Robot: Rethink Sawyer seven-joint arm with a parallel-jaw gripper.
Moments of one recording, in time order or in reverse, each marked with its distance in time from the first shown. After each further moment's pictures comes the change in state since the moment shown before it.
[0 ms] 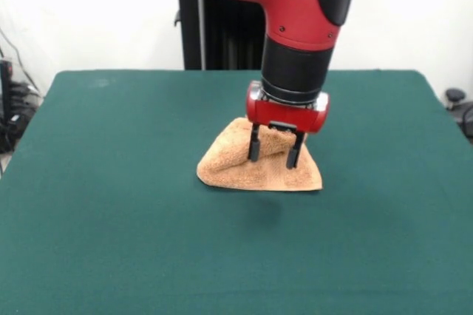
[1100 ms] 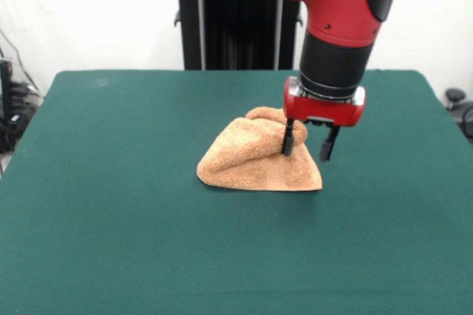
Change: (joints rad) arm 0.076 -0.002 0.000 0.001 0.000 0.038 0.000
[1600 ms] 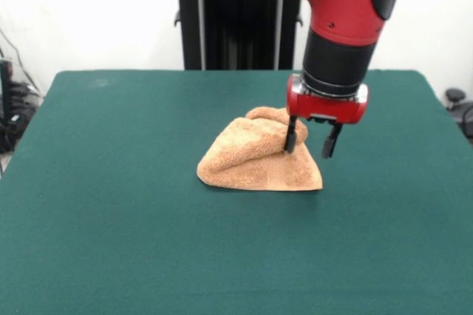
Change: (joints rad) arm 0.009 -0.004 0.000 0.000 0.000 0.021 0.000
